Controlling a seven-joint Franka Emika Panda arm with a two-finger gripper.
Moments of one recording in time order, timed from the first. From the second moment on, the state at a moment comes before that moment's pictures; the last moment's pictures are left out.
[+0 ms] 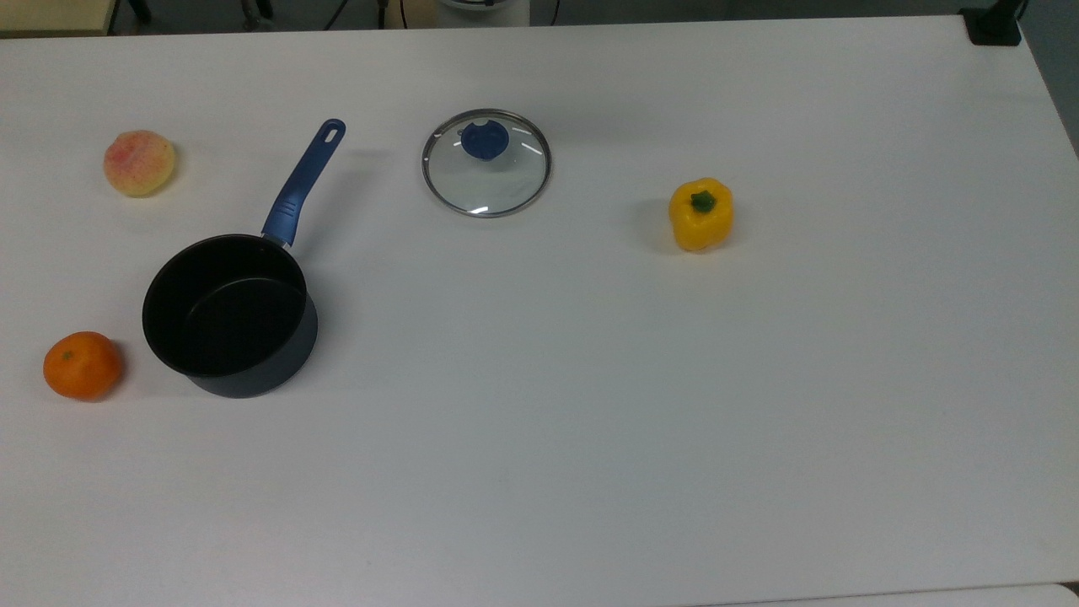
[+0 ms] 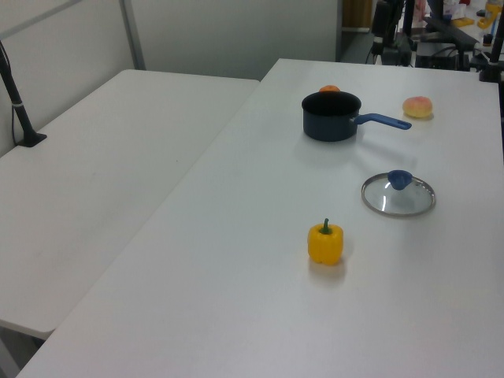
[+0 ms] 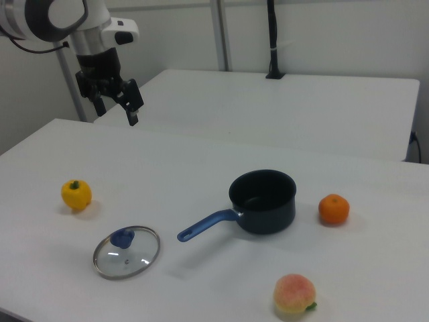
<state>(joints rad) 0.06 -0.04 -0.01 -1.61 0.07 1.67 0.03</state>
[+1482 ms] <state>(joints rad) 0.04 -0.04 -0.01 -1.69 0.07 1.67 0.03</state>
